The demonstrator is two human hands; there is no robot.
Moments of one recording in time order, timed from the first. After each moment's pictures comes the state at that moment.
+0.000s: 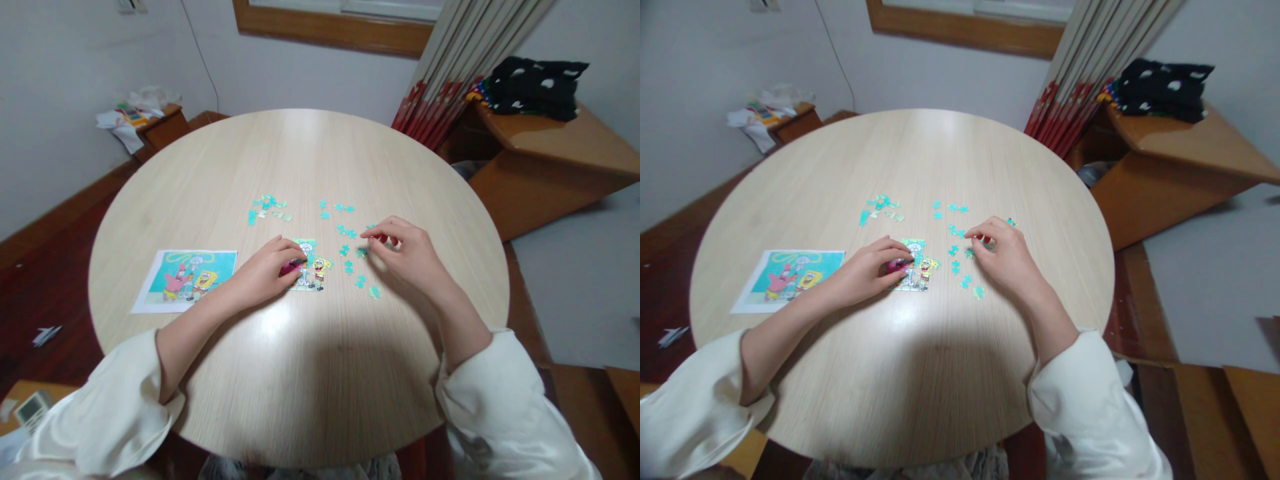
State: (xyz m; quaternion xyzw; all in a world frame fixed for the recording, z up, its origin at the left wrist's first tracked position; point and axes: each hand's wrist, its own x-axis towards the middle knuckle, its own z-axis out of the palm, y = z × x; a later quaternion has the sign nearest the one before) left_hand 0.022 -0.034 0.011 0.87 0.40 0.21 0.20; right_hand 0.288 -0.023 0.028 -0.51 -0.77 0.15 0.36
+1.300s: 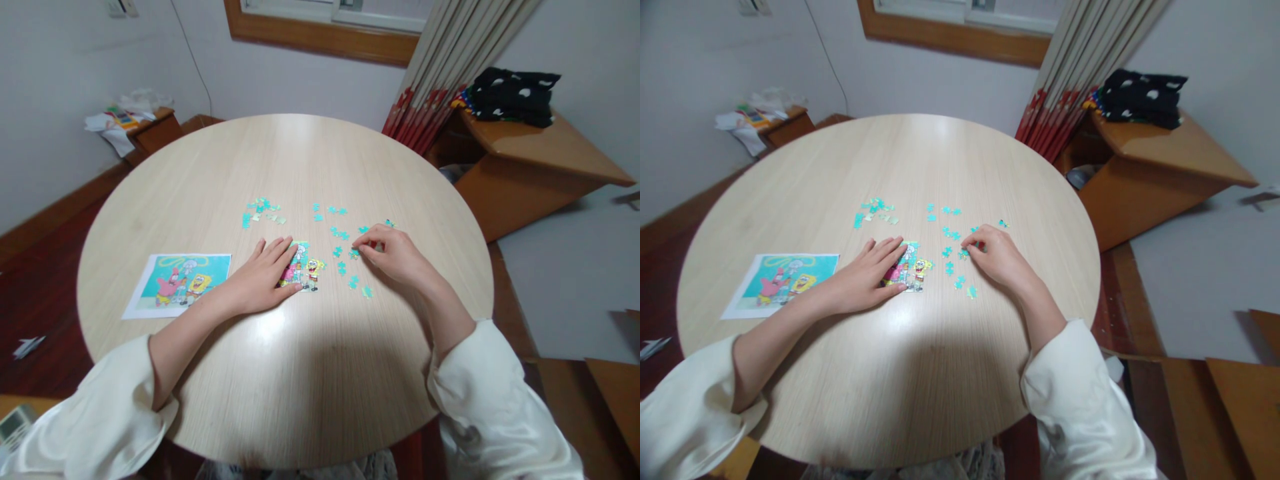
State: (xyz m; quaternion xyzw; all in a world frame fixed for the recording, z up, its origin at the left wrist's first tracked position) left_hand 0.019 -0.039 0.005 0.89 0.44 0.04 0.15; right_hand 0.301 -0.014 0.020 -0.54 -0.78 0.20 0.25
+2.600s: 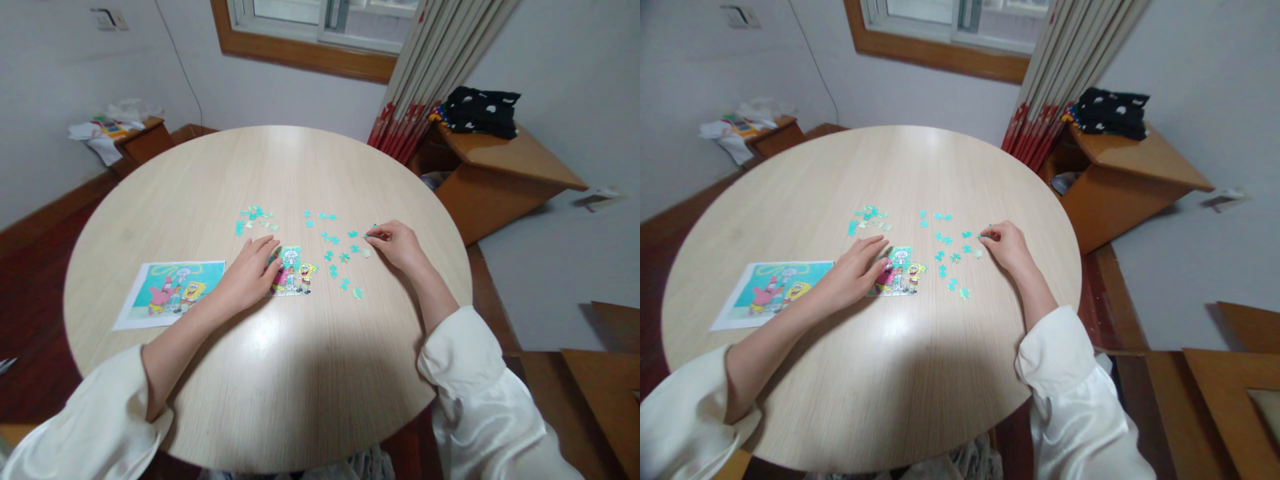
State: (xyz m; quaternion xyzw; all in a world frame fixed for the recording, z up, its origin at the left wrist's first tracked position) left_hand 0.018 -0.032 0.005 0.82 0.51 0.20 0.16; right_hand 0.348 0.019 -0.015 -0.65 -0.67 0.14 0.32
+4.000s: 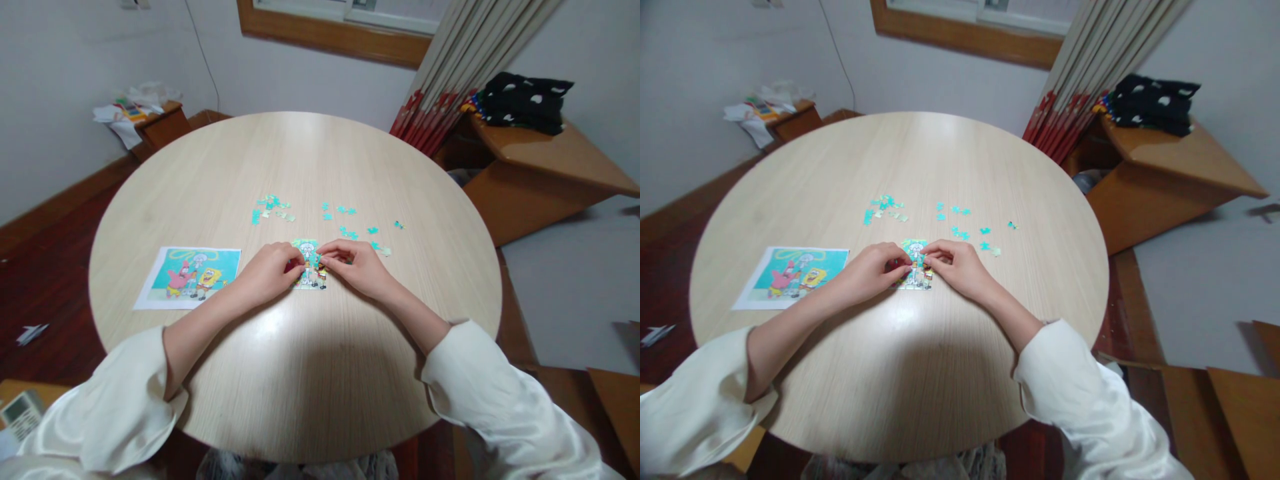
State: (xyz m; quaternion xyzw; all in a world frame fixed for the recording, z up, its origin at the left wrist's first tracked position) left_hand 0.031 -0.036 0.018 0.83 0.49 0.16 0.23; right_hand 0.230 -0.027 0.001 -0.41 -0.70 0.46 0.37
